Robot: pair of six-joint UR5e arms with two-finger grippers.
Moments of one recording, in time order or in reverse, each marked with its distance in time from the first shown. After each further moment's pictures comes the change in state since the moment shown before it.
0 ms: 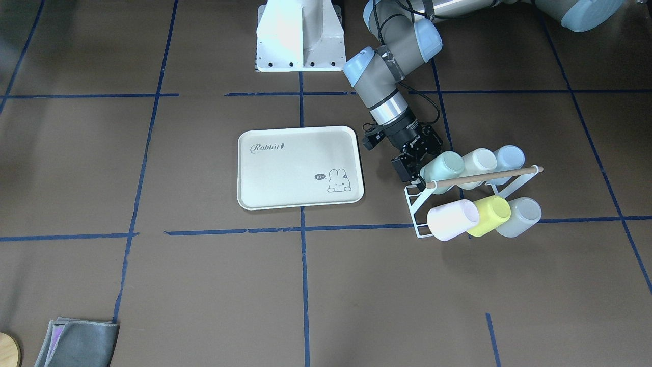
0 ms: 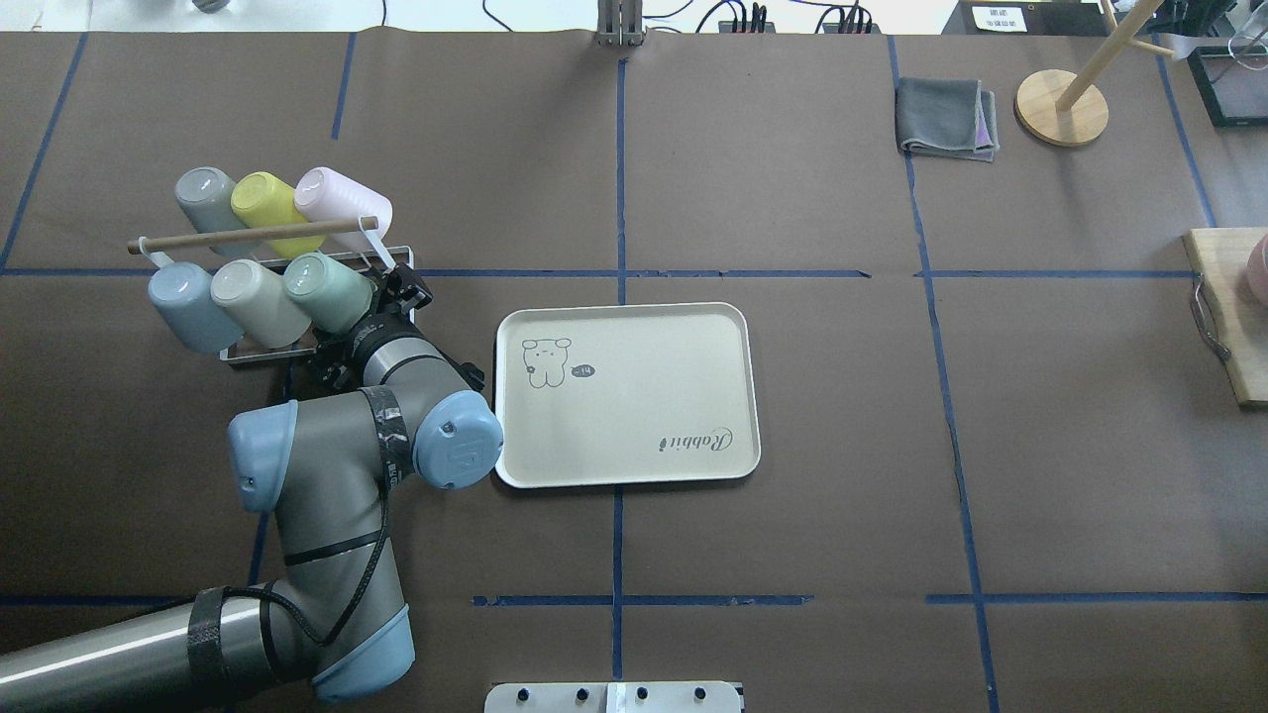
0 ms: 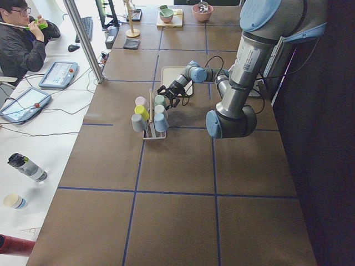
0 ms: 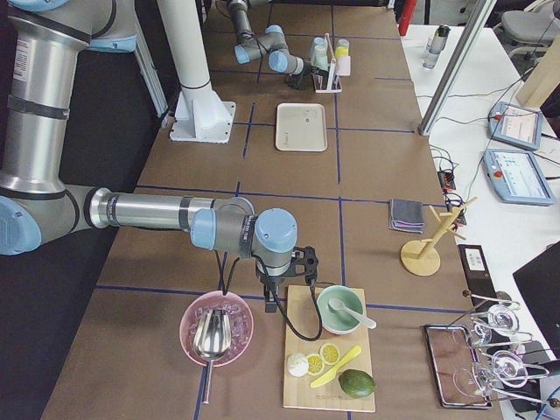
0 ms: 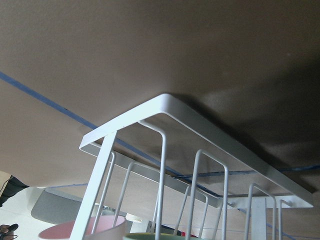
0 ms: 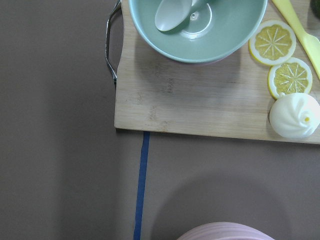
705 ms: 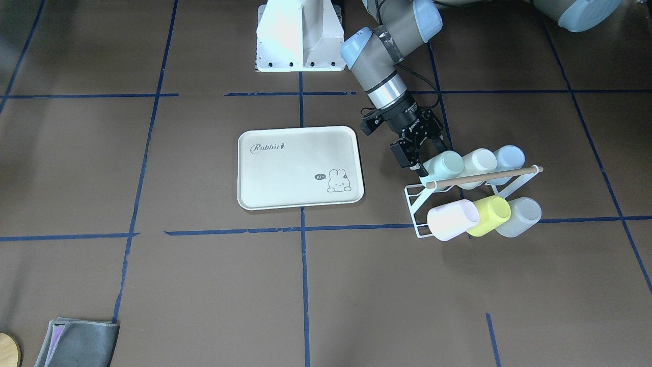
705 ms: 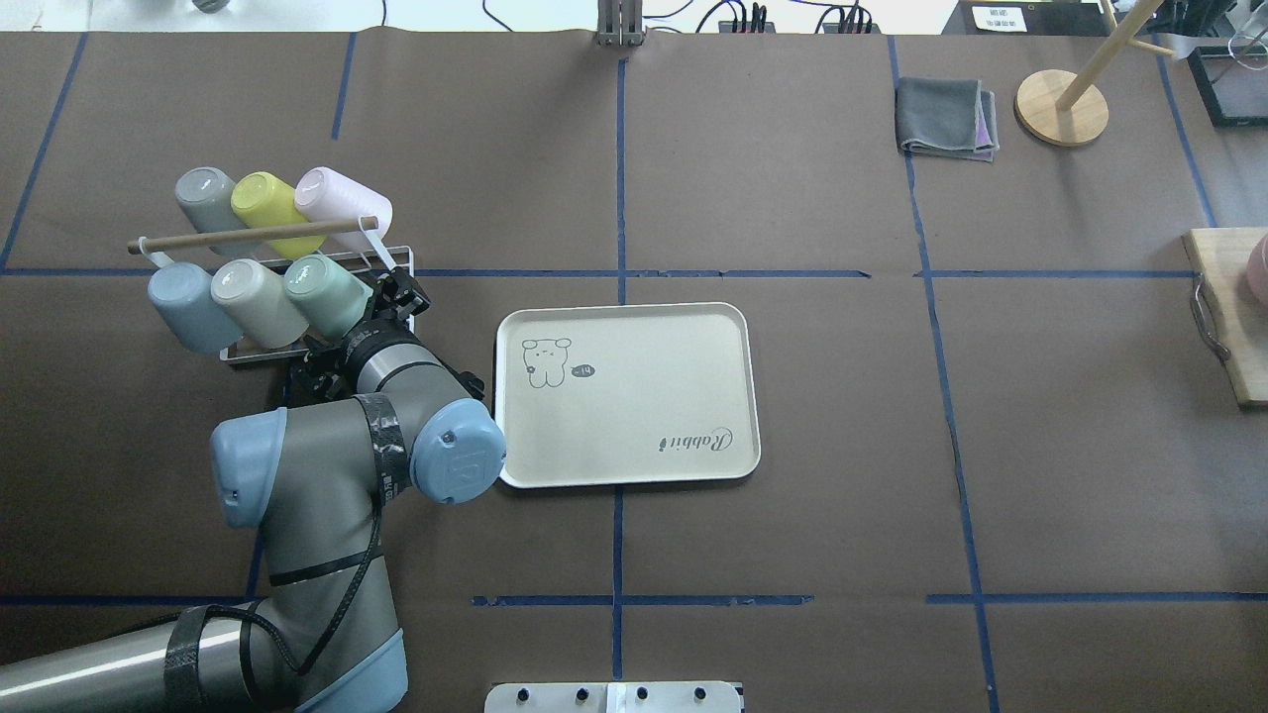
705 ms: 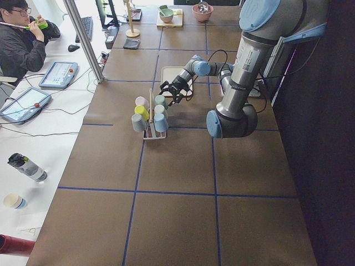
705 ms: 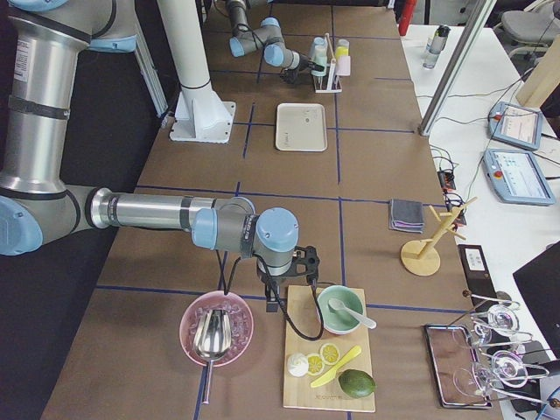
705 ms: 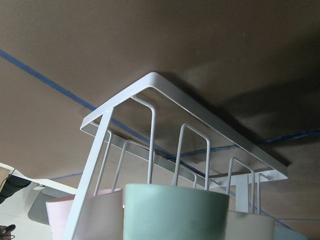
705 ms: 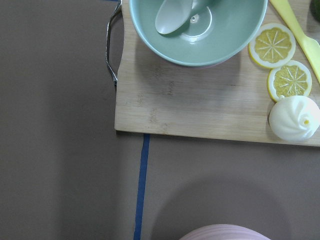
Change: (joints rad) left arm 0.017 -0.001 -0.088 0.108 -0.016 -0.007; right arm 0.000 0.006 -0.002 -0.001 -0.002 0.001
